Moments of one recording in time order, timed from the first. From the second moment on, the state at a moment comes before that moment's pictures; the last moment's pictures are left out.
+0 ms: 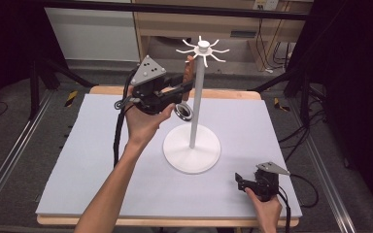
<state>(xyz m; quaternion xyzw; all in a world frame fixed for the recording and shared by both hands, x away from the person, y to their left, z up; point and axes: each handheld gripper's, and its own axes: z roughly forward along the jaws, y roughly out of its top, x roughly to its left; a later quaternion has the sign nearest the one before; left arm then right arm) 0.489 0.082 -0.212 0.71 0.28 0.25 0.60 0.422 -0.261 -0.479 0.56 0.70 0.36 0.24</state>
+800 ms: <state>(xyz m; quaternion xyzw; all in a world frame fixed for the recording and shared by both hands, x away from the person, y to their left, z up) 0.473 0.107 -0.243 0.72 0.27 0.25 0.59 0.422 -0.261 -0.479 0.56 0.70 0.36 0.24</state>
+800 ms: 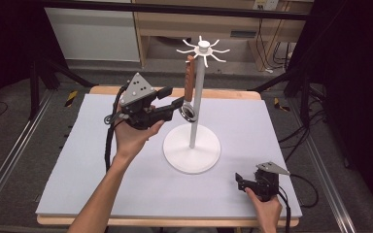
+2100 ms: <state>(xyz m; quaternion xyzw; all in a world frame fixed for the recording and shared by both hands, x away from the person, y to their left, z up) 0.440 0.197 -0.381 0.76 0.35 0.23 0.50 0.421 -0.264 -0.481 0.56 0.70 0.36 0.24</state>
